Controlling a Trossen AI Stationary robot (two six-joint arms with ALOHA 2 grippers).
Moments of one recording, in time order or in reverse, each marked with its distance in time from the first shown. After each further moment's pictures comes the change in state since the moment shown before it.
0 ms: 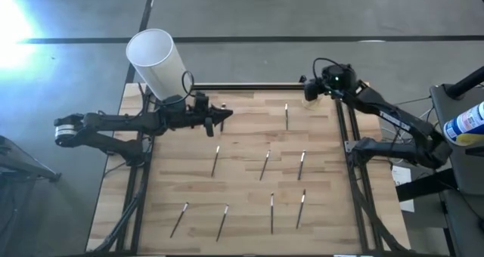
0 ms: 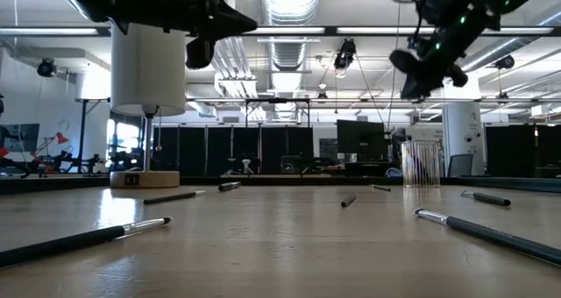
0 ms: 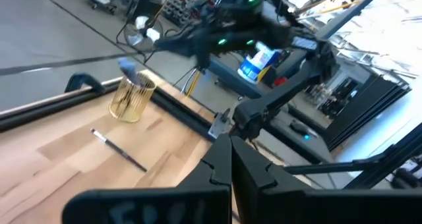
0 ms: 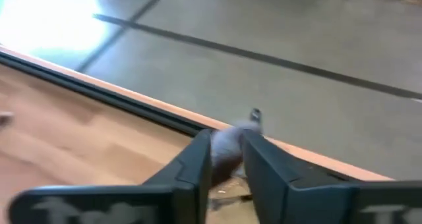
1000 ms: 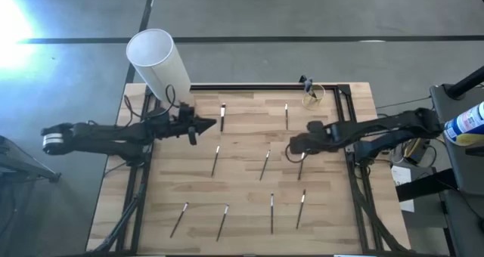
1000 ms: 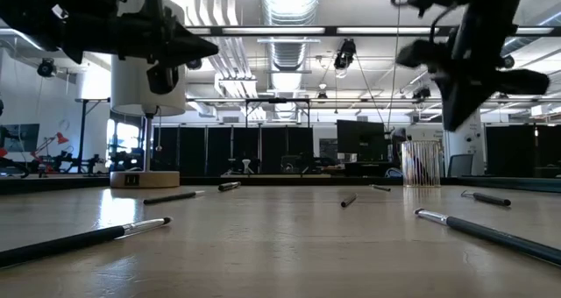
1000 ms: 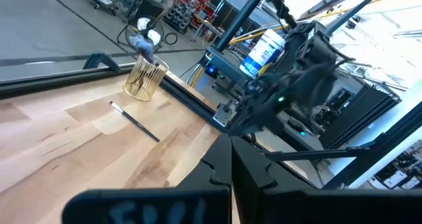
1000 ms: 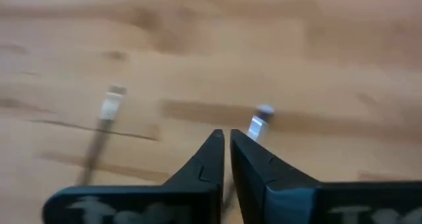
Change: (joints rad) left arm 0.011 -0.238 -0.339 0.132 0.002 -0.046; right arm 0.880 0.222 0.024 -0.587 0.018 1.349
